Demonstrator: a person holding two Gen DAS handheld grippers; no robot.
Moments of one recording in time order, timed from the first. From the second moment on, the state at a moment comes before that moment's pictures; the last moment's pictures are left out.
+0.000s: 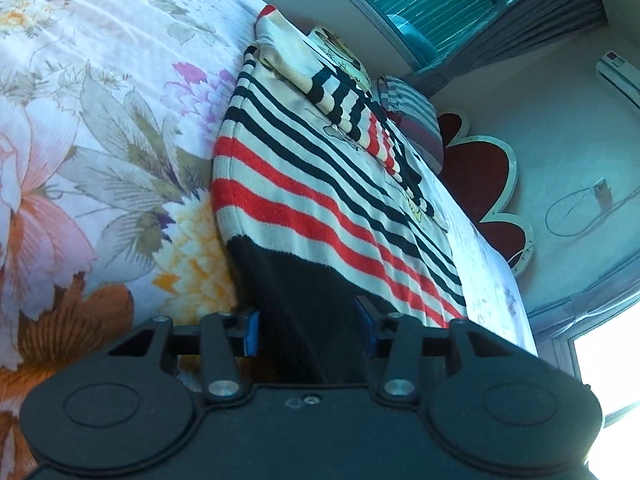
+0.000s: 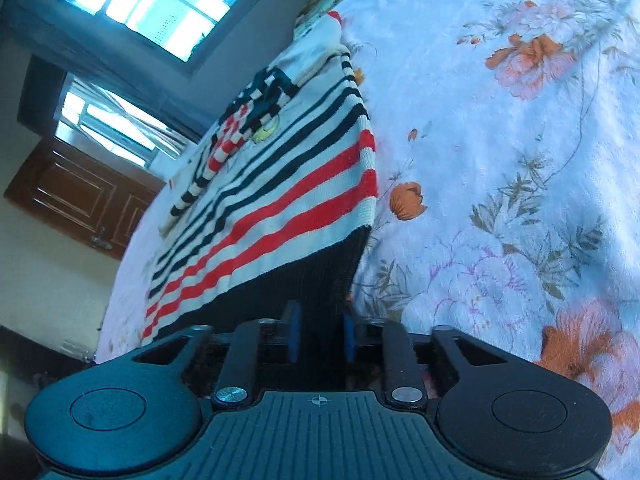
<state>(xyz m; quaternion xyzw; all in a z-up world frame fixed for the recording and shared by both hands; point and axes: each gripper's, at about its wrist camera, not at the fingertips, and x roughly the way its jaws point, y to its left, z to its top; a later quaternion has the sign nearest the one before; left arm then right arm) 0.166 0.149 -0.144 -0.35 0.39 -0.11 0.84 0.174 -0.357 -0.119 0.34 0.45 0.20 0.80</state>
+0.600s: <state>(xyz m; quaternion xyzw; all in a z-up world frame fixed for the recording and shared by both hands) 0.147 0.167 -0.134 -0.38 0.35 -0.06 0.86 0.180 -0.360 -0.093 0.34 0.40 0.20 0.83</state>
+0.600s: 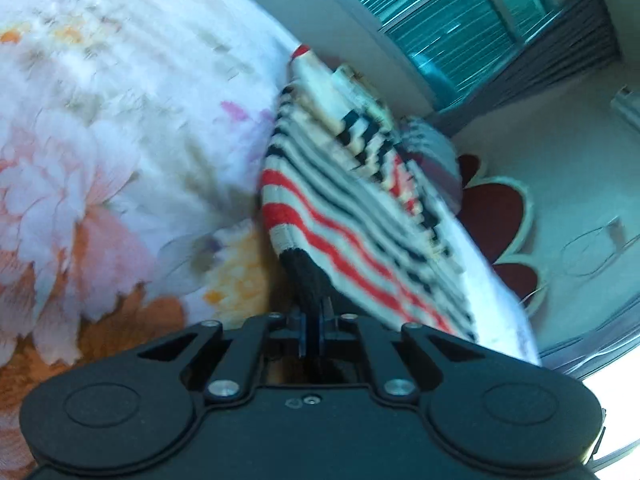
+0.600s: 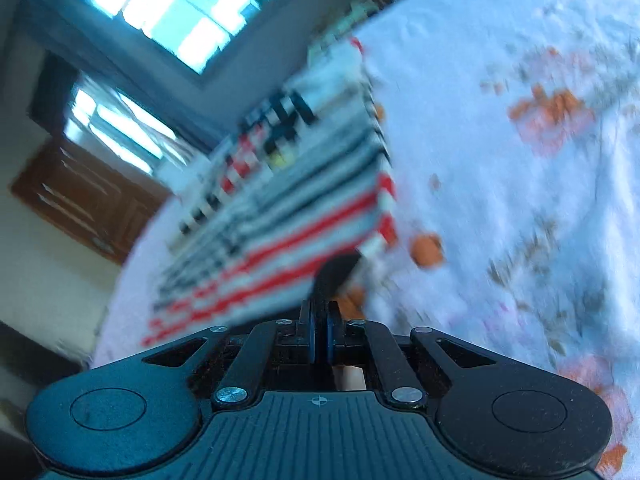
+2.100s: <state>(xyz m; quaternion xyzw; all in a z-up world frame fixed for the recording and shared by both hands) 0.509 0.186 -0.099 -0.21 0.33 -0.07 0.92 0.572 -0.317 -0.084 0.23 0.30 0.22 0.90</state>
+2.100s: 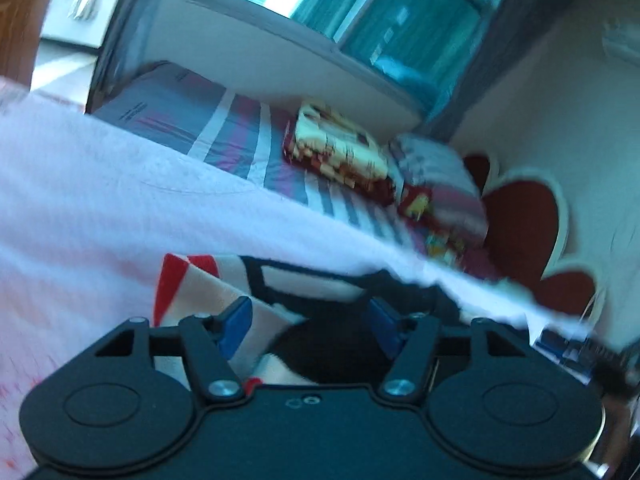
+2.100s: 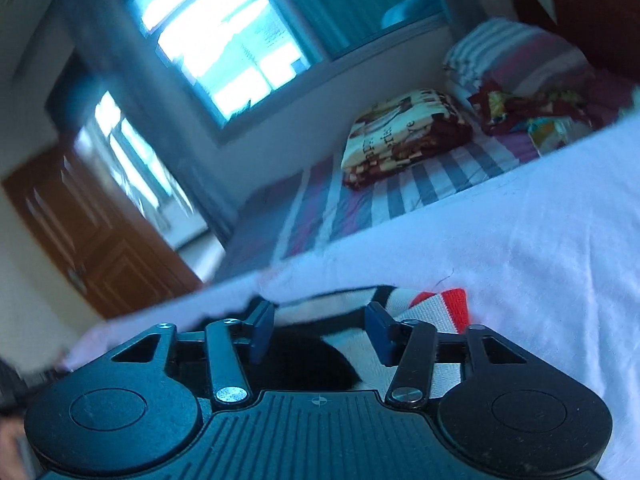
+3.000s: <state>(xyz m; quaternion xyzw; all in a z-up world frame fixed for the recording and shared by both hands) 0.505 0.141 -0.085 -0.03 0.26 -0.01 0.97 0.564 -0.244 -0.103 0.02 0.24 0.15 0.96</state>
